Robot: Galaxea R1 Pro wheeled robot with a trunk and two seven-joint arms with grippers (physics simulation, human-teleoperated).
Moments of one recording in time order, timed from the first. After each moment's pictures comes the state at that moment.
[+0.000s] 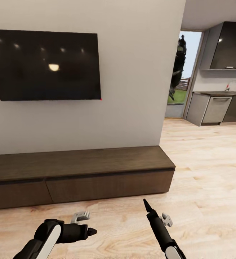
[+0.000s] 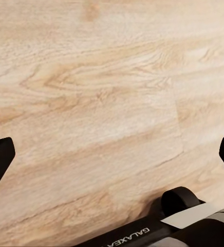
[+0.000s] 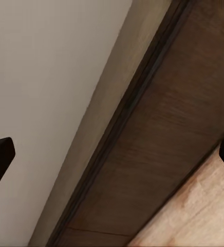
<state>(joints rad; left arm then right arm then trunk) -0.22 0.12 -0.17 -1.27 0.48 1.00 -0.13 -0.20 0.06 0.04 -0.85 -1.07 -0.08 0.44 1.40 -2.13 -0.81</state>
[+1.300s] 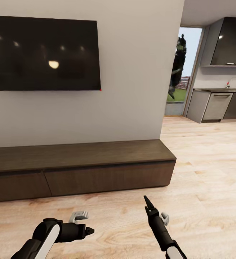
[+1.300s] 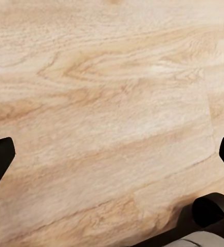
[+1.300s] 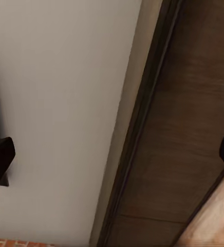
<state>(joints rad) -0.22 0.13 -0.17 -1.29 0.46 1.00 -0.11 -0.20 0.06 0.04 -0.84 -1.26 0.06 0.62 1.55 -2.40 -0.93</state>
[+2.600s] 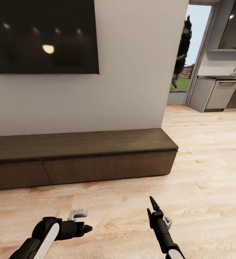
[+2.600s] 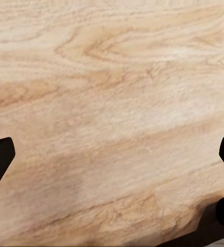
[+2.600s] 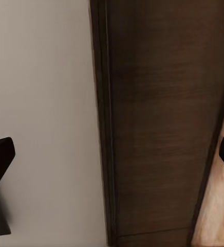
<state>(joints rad) -0.22 0.14 -0.17 -1.32 0.46 1.00 -0.05 -0.20 0.06 0.04 -0.80 -1.48 0.08 0.61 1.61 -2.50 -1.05</state>
